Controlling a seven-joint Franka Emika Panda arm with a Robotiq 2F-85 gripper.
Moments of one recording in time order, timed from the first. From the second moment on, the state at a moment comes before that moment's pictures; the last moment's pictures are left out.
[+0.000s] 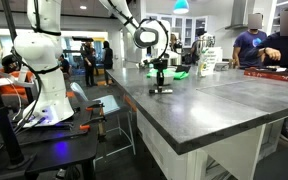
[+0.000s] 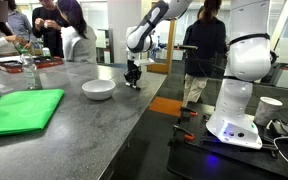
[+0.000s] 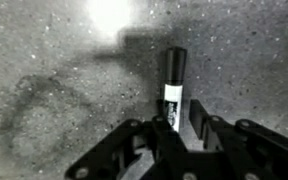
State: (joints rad) arm -0.05 0.24 -0.09 -2.24 0.08 2.46 0.09
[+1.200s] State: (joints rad) arm -0.05 -0.14 -0.08 -2.35 -0.04 2.38 0.10
